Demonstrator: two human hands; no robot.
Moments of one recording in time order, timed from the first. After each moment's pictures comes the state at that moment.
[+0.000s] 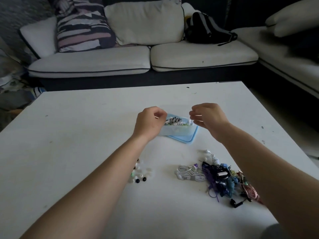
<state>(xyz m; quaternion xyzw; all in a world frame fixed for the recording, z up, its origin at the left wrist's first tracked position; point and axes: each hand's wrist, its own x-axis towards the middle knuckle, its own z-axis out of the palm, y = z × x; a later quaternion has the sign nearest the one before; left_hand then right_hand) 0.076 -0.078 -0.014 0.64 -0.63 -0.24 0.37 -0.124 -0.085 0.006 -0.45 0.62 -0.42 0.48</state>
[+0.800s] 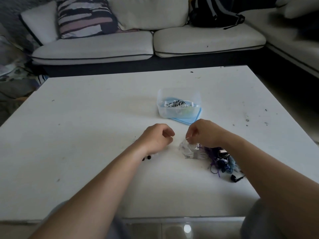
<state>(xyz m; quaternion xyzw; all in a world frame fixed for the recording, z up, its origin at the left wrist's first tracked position) 0.084 0.001 -0.047 0.63 -0.67 -0.36 0.16 -0.121 -0.025 -0.040 -0.76 0.57 -0.03 0.31</state>
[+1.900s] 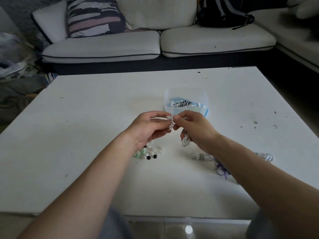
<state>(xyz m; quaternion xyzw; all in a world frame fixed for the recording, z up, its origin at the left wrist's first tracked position) 0.111 0.007 -0.009 0.53 -0.41 -0.63 0.40 -0.062 -0.003 -0.020 -0.53 0.52 -0.34 0.57</state>
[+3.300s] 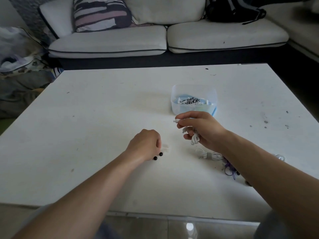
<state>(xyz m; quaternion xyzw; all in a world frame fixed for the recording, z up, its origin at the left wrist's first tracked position) 0.133 0.027 -0.056 0.71 -0.66 -0.25 0.04 -0.058 -0.008 -0.022 -0.43 0.48 -0.34 0.69</state>
